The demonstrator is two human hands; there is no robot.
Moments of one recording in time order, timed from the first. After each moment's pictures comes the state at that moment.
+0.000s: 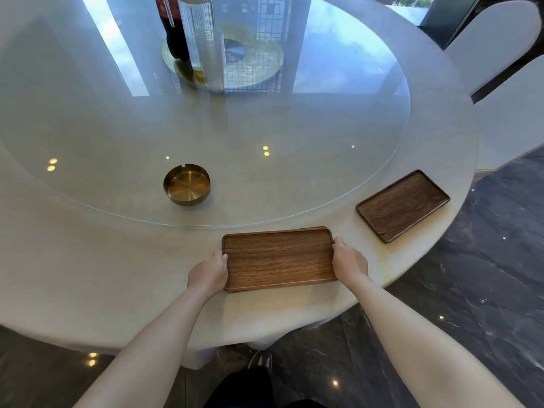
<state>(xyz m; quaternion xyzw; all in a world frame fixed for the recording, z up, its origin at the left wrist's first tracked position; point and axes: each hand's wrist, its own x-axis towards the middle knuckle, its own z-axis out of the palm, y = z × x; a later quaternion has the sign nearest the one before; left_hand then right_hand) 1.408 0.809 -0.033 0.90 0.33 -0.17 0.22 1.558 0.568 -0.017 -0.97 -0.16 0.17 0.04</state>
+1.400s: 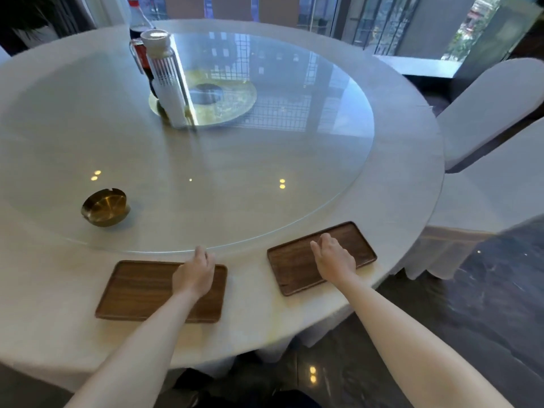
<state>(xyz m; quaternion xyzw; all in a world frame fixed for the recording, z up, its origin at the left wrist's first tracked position) 1.569 0.633 0.014 0.85 0.47 -0.01 0.24 1.764 0.431 0.034 -0.94 -0.27 0.16 0.13</state>
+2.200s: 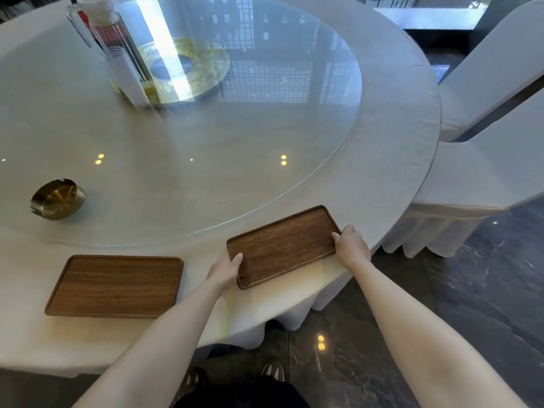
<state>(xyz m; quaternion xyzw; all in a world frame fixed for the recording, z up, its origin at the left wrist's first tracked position) 1.669 0.534 -0.015 0.72 0.51 -0.15 0.44 1.859 0.355 -0.002 -0.95 -0.12 0.25 0.17</state>
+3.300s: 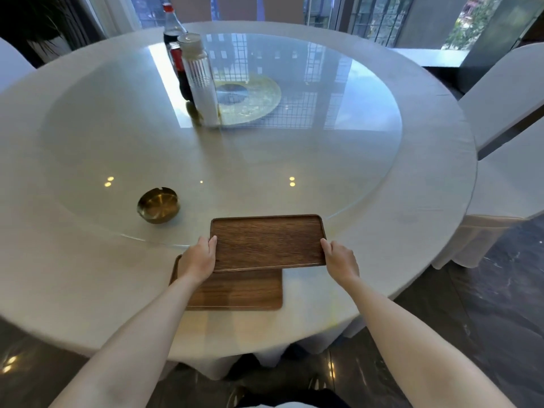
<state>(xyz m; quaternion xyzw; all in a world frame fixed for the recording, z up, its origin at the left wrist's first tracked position) 1.493 0.733 0.022 0.87 0.43 0.05 0.25 1.674 0.503 0.013 -0.92 -0.15 0.21 0.28</state>
